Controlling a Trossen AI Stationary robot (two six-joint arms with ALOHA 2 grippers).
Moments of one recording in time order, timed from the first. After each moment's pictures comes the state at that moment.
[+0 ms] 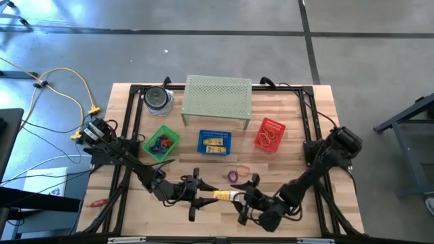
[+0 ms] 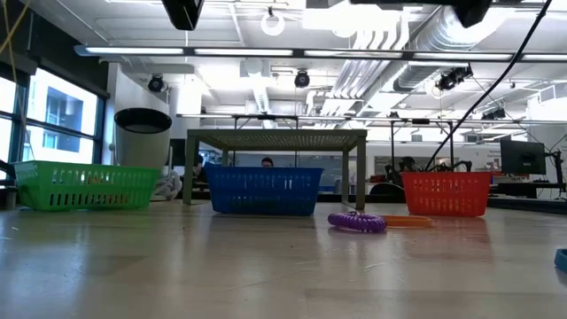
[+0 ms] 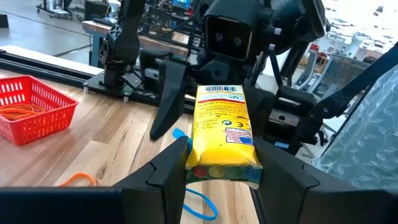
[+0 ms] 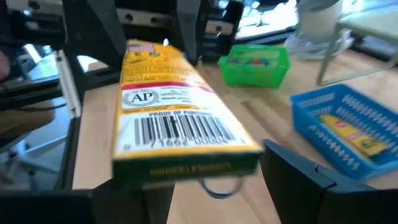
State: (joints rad) left arm -0.66 1.68 0.87 0.84 -0.61 -0.34; right arm 0.76 1.81 1.14 0.10 1.01 0.66
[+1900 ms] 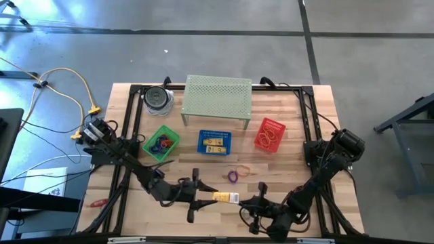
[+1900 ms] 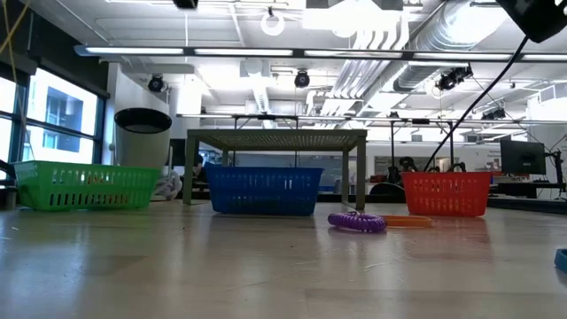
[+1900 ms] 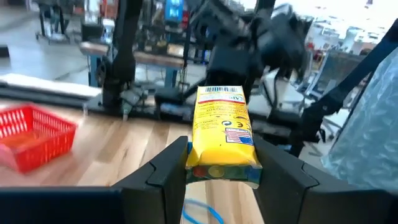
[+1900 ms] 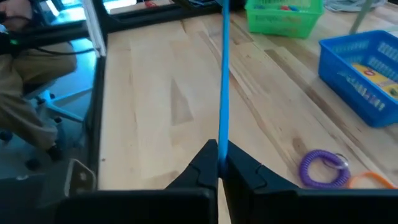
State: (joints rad) left arm -0.67 1.69 0.87 0.90 -0.62 -0.20; right arm 0.86 1.82 1.14 -0.13 0.89 0.85
